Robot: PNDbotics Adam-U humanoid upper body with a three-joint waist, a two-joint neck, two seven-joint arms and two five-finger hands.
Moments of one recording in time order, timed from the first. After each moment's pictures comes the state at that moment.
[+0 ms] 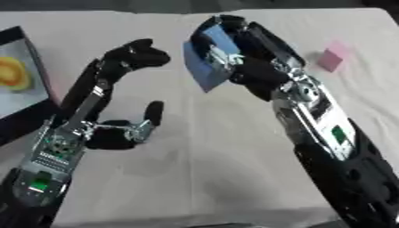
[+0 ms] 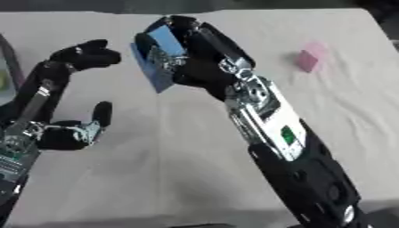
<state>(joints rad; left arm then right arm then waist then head) -0.46 0.28 -0.32 -1.78 -0.40 -0.58 -0.01 -0.59 -0.20 0.37 -1.82 -0.34 0.22 0.10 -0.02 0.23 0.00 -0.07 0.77</state>
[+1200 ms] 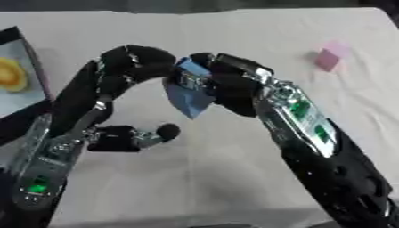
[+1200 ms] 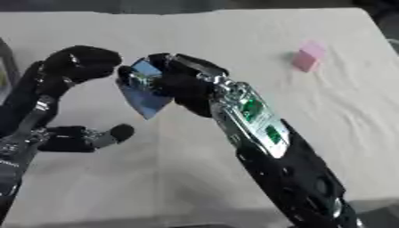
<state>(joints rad) -0.47 0.31 -0.34 -1.83 -0.81 -0.68 0.18 -0.61 -0.20 0.42 -1.81 -0.51 0.54 0.17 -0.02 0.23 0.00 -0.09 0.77</state>
